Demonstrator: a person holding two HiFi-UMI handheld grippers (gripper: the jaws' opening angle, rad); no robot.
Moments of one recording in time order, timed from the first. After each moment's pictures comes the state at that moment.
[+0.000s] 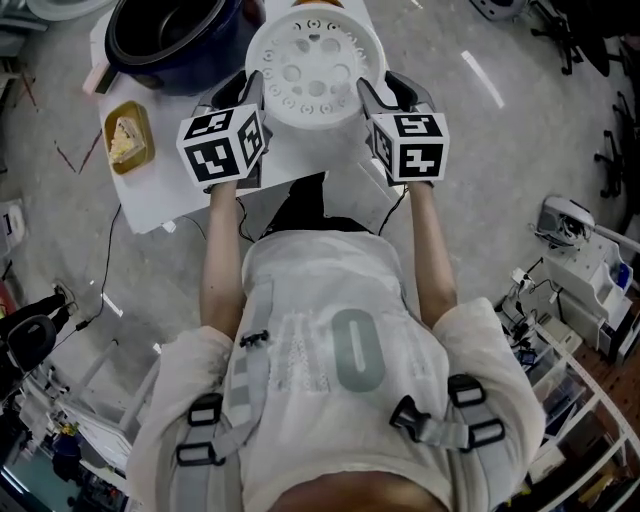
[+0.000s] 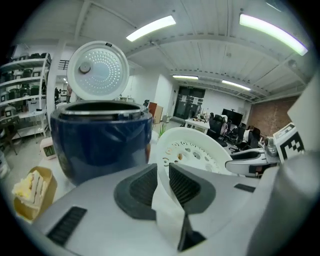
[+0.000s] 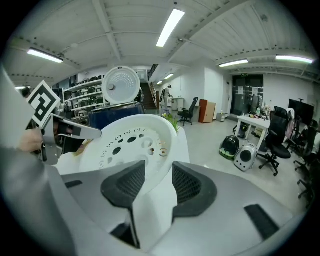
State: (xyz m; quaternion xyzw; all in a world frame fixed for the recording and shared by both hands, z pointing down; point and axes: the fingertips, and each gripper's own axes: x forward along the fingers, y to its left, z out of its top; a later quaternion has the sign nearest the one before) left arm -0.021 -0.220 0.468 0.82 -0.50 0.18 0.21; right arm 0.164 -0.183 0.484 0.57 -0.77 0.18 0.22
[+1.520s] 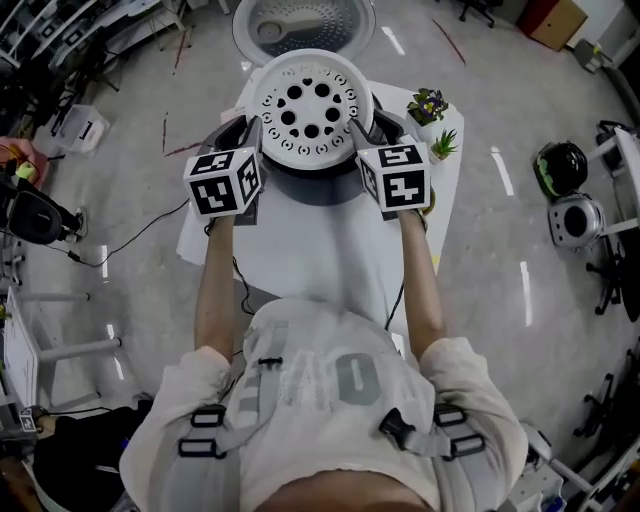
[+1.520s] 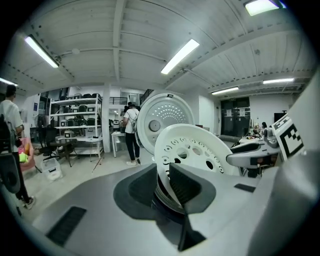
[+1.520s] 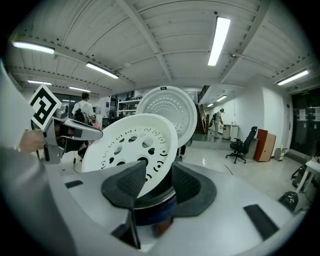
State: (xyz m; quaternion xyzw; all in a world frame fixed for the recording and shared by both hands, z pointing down) left arm -0.200 -0.297 0.316 0.65 -0.74 0.11 0.11; right arm -0.030 -0.374 0.339 0.33 -0.93 0.03 0.16
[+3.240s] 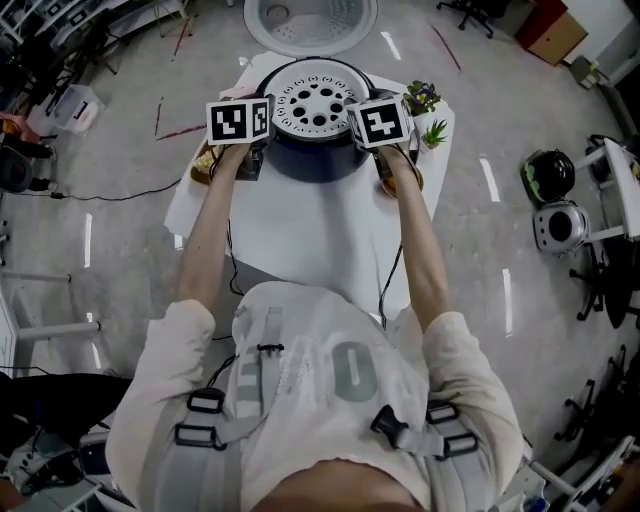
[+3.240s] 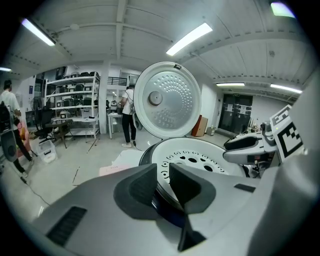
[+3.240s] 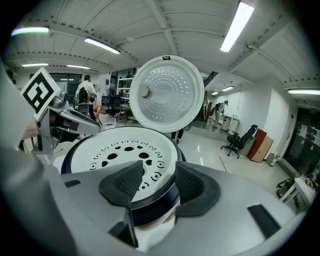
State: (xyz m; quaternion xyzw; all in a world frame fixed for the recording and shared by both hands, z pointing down) left arm -0.207 -0.324 0.372 0.65 -0.72 0.13 0.21; right arm -0.041 -0.402 0.375 0.33 -0.90 0.02 0.28
